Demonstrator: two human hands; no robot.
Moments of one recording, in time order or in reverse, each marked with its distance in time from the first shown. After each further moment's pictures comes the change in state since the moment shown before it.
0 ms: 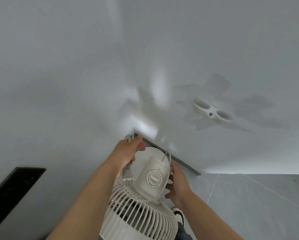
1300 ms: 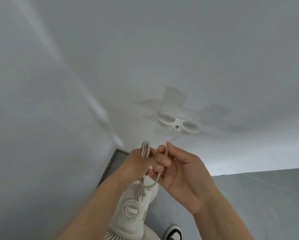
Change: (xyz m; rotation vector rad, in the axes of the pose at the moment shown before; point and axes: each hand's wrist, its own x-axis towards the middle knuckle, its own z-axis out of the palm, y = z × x) left_hand 0.006 0.055 0.088 0.084 -0.373 0.191; right_hand -0.089 -0.117 -0.020 0.509 -0.500 -0.251
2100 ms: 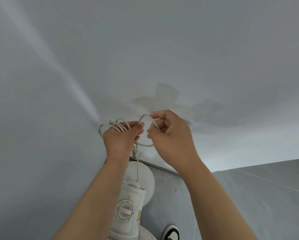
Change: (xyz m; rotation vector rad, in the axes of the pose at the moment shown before) left_hand 0.025 0.029 -0.004 -0.468 0.564 0.264; right_hand 0.030 -0.020 0.018 -1.121 0.353 -0.591
